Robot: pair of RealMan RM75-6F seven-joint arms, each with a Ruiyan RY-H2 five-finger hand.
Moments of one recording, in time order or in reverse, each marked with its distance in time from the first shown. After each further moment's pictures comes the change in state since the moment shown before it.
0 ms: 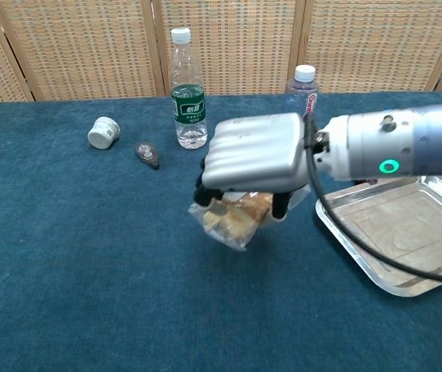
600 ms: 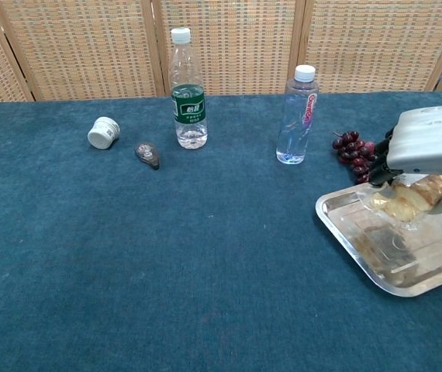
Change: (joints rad) left arm -0.008 -0.023 0.002 -0.003 -0.003 -0.018 0.043; right arm -0.232 0.252 -0.188 0.048 0.039 0.133 0.071
